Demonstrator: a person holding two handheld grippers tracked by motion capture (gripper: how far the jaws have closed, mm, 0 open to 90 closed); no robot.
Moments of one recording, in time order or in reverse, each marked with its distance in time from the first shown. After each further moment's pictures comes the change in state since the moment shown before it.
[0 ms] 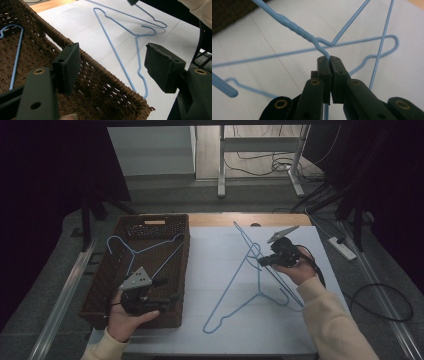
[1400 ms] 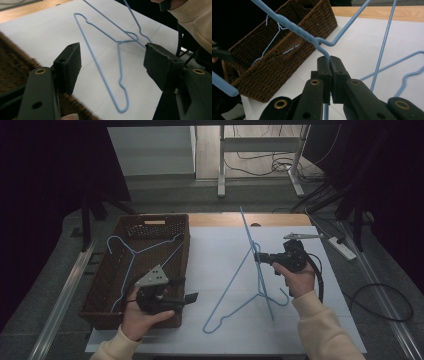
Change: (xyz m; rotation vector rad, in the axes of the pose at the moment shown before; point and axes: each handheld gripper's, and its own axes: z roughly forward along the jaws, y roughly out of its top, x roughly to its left) left arm -0.028 0.025 0.024 0.005 -0.108 0.009; right arm 0.033 -0.011 -0.029 -0.386 0.144 0.346
